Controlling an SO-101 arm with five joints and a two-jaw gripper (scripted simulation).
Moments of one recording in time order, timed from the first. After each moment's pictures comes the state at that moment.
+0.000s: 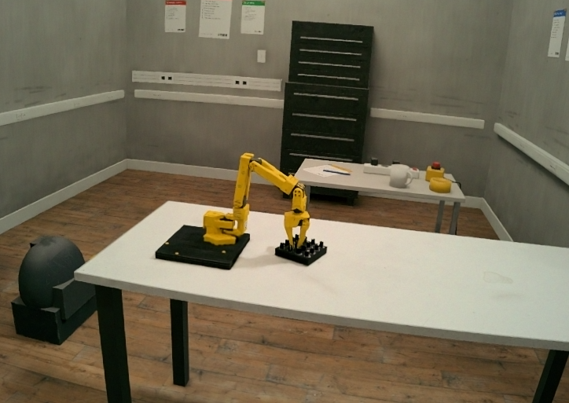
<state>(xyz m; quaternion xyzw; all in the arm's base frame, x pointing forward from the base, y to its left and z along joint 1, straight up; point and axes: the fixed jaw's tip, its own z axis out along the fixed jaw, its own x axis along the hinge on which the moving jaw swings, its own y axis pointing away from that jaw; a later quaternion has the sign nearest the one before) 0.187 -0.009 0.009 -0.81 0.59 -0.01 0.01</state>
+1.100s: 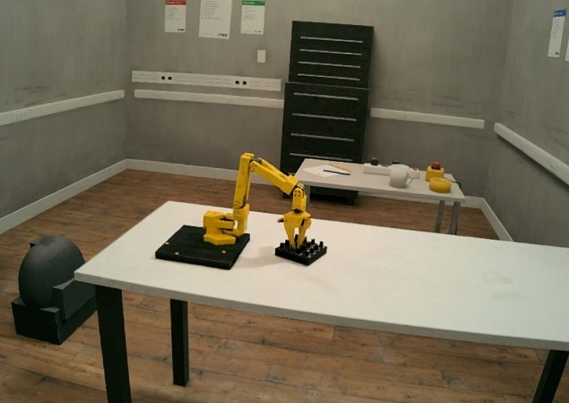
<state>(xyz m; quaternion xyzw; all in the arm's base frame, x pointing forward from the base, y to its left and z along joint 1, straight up) 0.189 -0.011 0.009 -0.90 0.43 -0.01 0.00</state>
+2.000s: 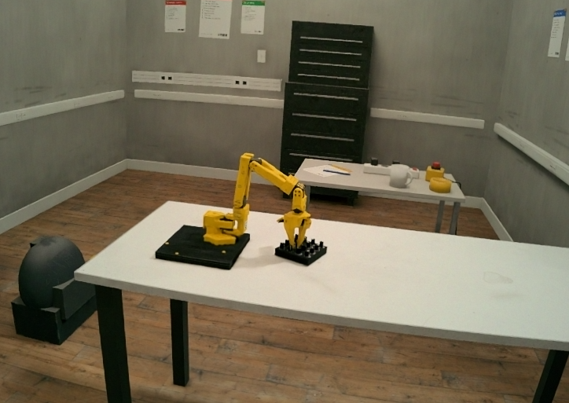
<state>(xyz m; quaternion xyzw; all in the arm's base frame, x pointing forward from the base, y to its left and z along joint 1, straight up) 0.189 -0.011 0.009 -0.90 0.43 -0.01 0.00</state>
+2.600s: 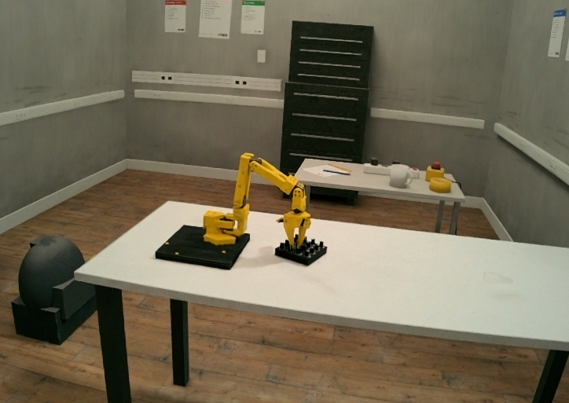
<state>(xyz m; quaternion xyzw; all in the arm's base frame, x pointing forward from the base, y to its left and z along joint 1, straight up) 0.188 -0.011 0.008 -0.91 0.42 -0.01 0.00</state>
